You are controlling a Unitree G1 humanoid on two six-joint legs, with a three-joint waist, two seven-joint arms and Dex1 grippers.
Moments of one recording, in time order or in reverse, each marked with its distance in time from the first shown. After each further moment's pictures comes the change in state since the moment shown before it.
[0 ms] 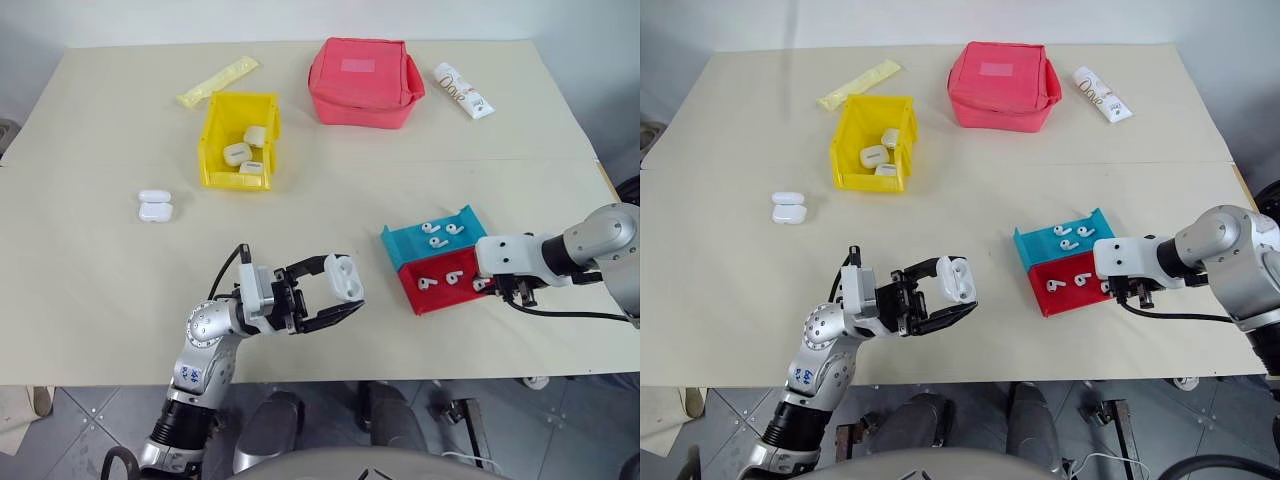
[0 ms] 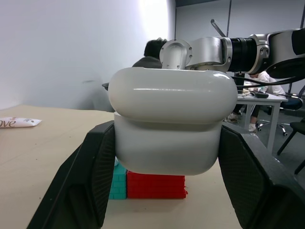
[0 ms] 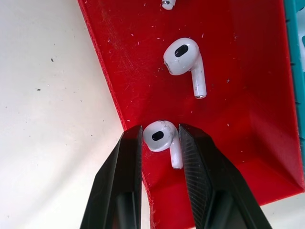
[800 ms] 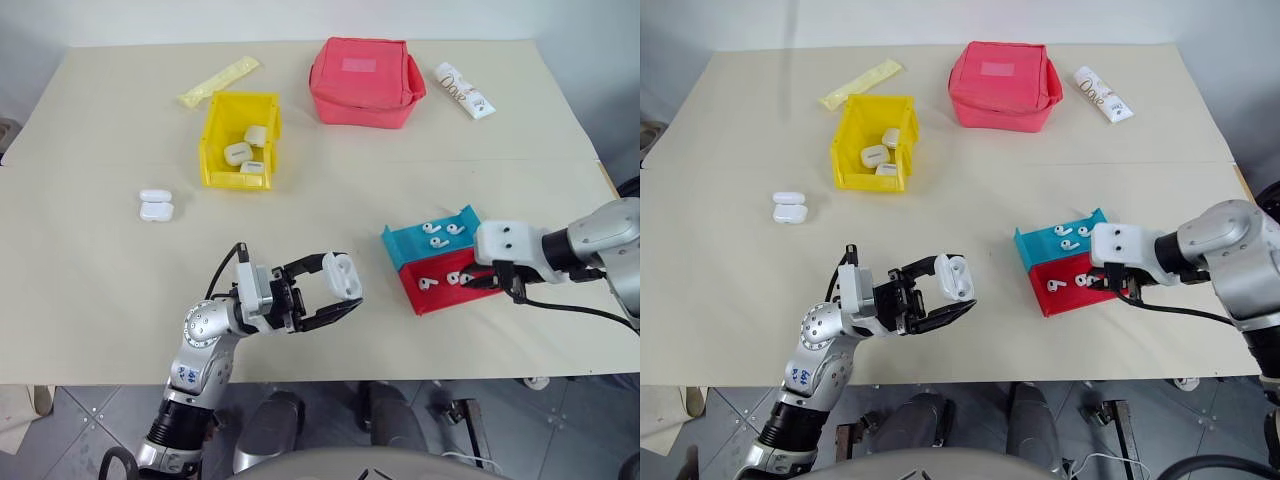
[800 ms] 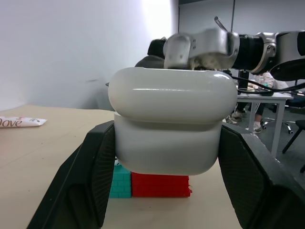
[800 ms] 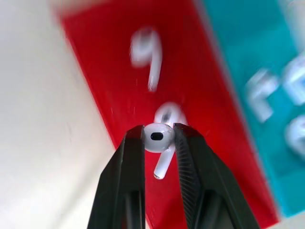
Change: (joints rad) left arm -0.033 0.000 -0.001 0.034 0.000 -0.002 0.012; right arm 0.056 0.057 -0.210 -0.180 0.252 0.279 -0.006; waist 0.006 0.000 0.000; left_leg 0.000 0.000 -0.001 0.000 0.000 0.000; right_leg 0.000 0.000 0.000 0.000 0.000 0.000
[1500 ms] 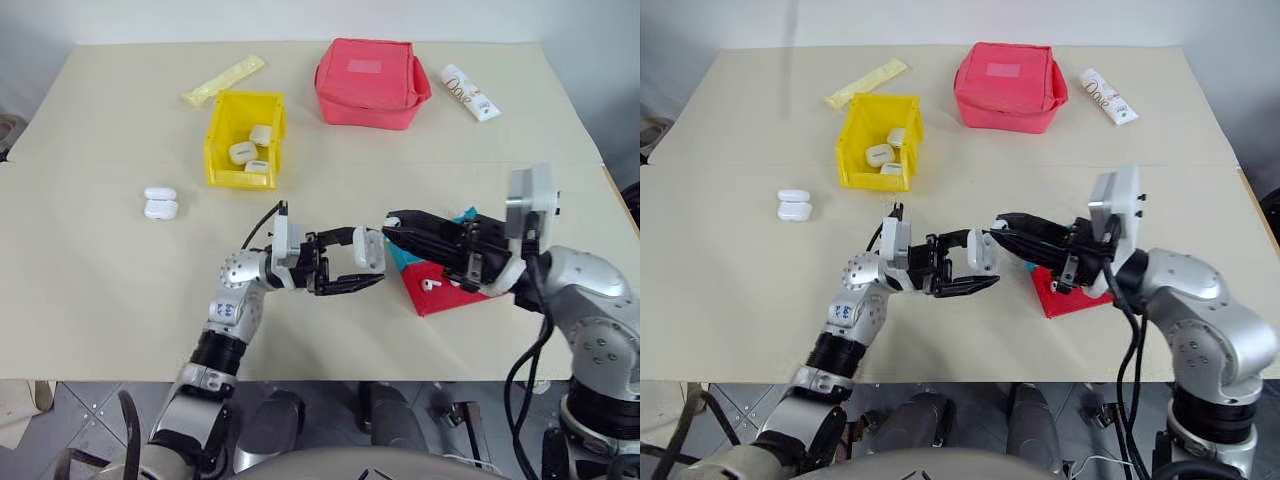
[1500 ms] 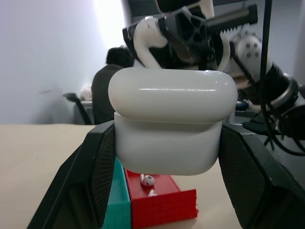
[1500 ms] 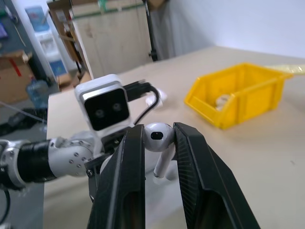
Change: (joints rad) left arm -0.395 -0.114 0.022 0.441 -0.040 -0.007 -0.301; right arm 0.171 0.581 -0.280 -0.442 0.645 0.271 -0.586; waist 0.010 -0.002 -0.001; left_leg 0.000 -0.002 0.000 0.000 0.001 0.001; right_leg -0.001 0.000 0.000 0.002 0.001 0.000
